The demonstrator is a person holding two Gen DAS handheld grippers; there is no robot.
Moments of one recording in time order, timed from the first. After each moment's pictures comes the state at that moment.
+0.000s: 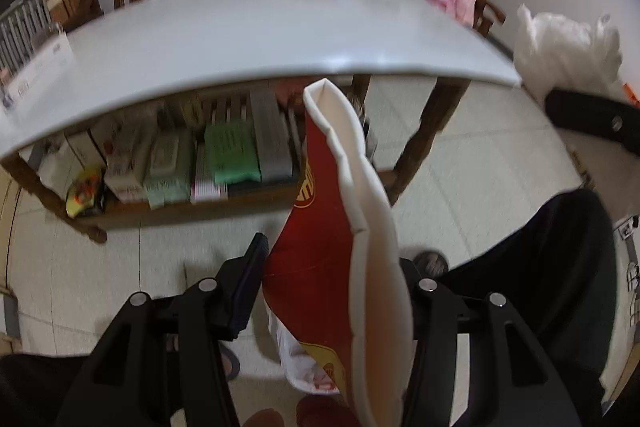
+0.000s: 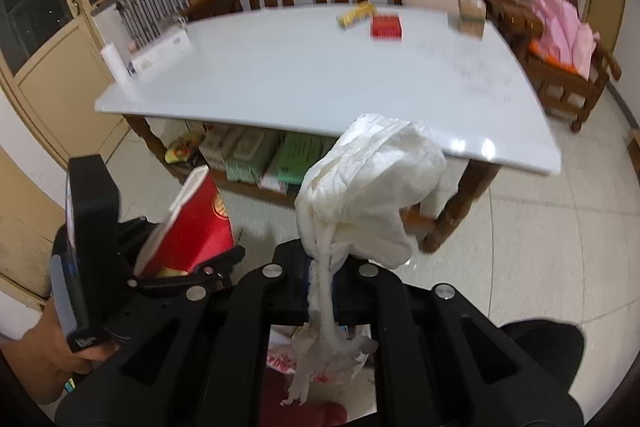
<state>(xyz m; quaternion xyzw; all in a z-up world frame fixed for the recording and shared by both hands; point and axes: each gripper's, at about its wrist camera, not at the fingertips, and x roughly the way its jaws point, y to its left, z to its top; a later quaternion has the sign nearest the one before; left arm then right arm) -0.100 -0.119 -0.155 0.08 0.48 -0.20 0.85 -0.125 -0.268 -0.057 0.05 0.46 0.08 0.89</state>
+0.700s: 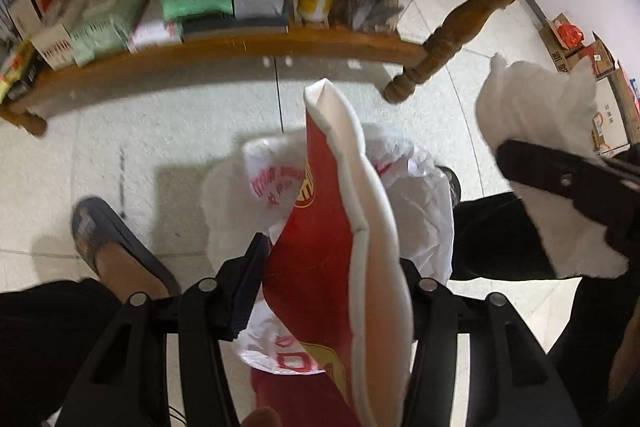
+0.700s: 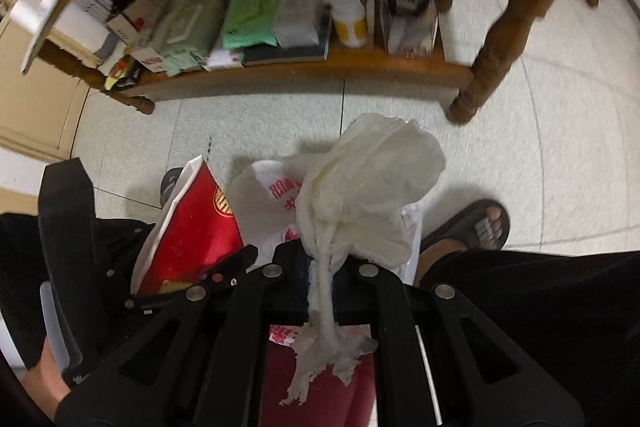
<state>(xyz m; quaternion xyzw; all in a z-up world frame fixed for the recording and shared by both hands) -0.087 -0.128 -0.338 0.02 0.64 -0.20 0.74 -0.088 -0.267 -0.276 0.12 0.63 0.05 0.77</state>
